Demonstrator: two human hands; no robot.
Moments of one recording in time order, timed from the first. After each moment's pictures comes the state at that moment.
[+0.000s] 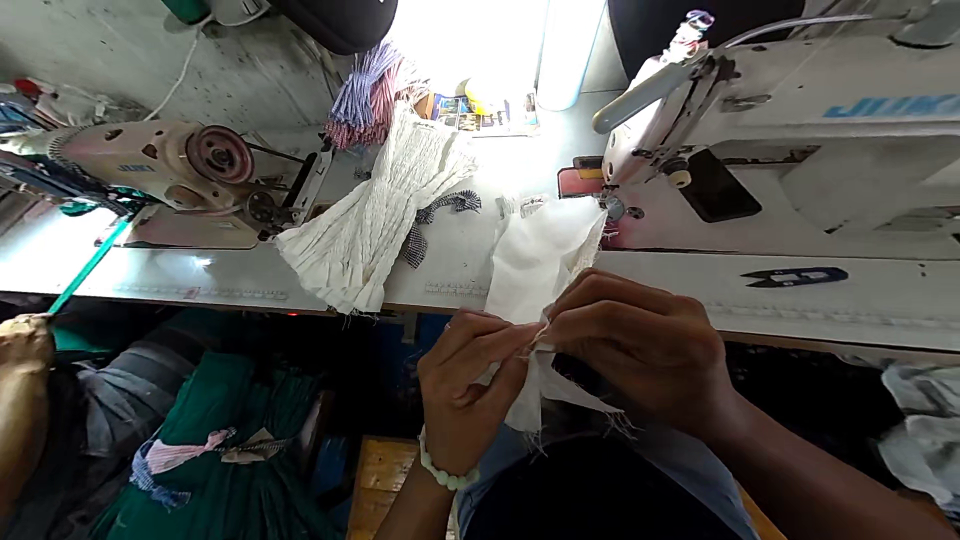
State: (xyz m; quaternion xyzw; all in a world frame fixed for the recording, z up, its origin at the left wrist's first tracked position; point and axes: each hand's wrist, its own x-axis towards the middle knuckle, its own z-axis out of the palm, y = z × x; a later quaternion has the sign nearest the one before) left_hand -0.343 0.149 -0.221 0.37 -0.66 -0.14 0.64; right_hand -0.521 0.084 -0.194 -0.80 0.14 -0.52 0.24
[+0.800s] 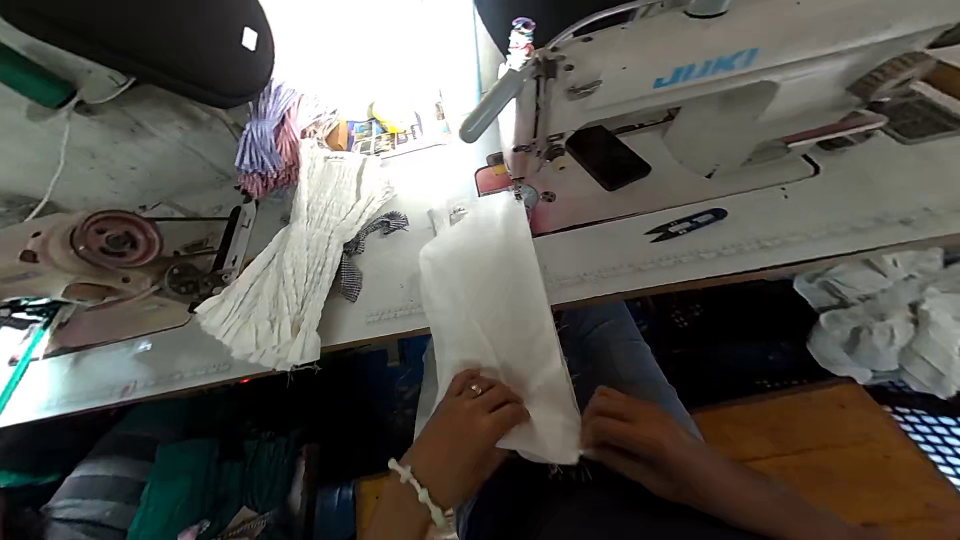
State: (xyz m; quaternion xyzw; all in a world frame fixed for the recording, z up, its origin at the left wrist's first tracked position) left_hand -0.358 0.157 -0.269 0.32 -0.91 -0.20 0.15; right_hand -0.634 0.182 -0.326 -0.84 0.30 -0.38 0.24
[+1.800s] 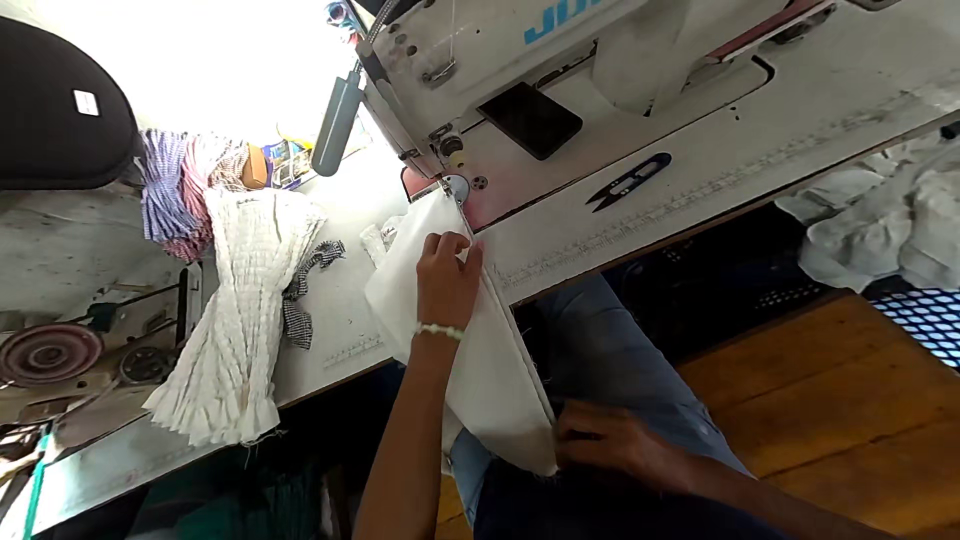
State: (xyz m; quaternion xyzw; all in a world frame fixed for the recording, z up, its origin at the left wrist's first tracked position) left_hand -0.473 0.000 -0.266 0.58 -0.77 -0.15 0.21; right_hand -0.637 0.194 -0.375 -0.78 0.27 -0.49 0.28
